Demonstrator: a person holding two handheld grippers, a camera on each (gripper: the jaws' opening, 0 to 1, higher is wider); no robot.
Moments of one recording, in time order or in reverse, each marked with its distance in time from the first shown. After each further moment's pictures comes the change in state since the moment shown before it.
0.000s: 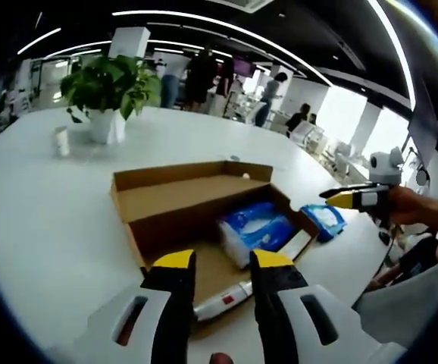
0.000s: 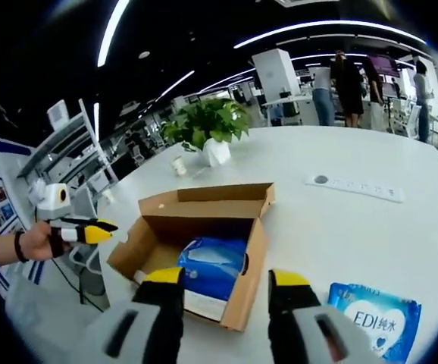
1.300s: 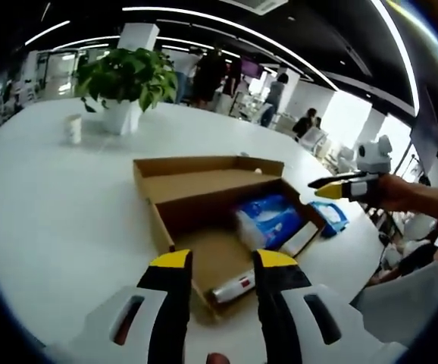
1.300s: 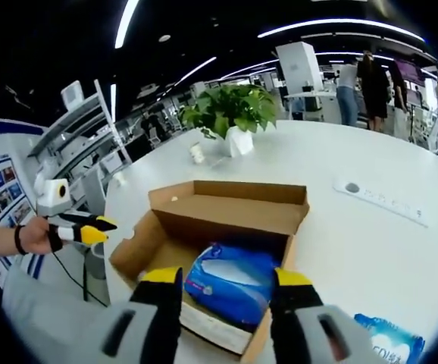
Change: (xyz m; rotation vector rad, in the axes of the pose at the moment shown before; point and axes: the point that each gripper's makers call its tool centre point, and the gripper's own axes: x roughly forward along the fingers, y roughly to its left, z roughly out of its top) left arm -0.018 0.025 -0.016 -0.032 0.009 0.010; right arm 0.045 0.024 0.011 -0.098 0.075 0.082
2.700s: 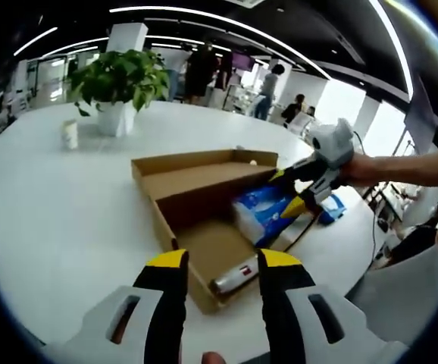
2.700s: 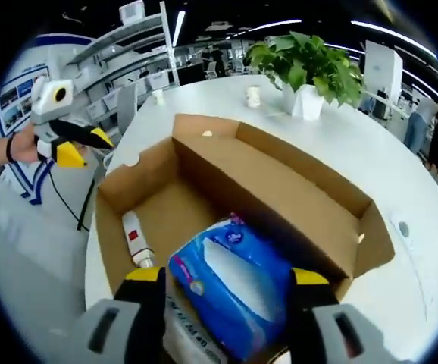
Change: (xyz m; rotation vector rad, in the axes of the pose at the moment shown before) left arm -0.004 0.012 -0.004 0.056 0.038 -0.017; right arm 0.074 0.007 -0.039 -0.457 0.355 0.149
